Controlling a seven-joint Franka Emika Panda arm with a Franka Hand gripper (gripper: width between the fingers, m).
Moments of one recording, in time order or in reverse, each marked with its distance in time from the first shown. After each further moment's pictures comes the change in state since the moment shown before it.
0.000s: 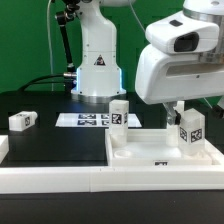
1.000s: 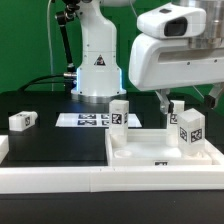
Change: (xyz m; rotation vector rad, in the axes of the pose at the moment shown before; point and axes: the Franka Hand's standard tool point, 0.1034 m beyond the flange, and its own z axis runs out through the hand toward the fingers) arm -0.022 -0.001 -0.006 -0.003 0.000 -0.023
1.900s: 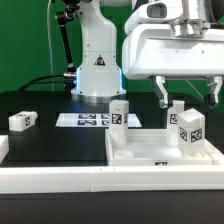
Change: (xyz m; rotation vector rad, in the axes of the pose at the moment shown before) arm 0.004 0.006 -0.012 -0.116 0.645 0.001
